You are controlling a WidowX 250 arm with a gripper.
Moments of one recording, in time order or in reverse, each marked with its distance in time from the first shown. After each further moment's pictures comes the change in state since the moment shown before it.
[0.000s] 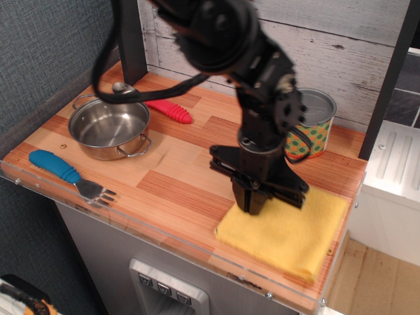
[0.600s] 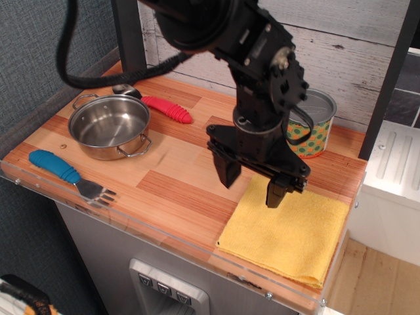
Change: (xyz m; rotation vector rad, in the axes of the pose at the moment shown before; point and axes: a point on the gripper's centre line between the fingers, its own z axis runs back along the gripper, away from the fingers) arm 0.009 0.009 0.034 0.017 -0.120 -0.025
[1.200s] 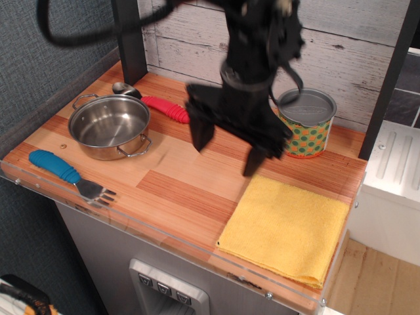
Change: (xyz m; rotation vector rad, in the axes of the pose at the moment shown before) arm 0.002 0.032 0.039 0.139 0.098 -0.001
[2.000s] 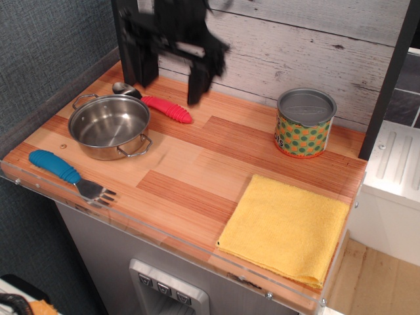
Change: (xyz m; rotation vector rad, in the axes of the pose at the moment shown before) arm 0.018 0.084 0.027 -0.037 0.038 0.138
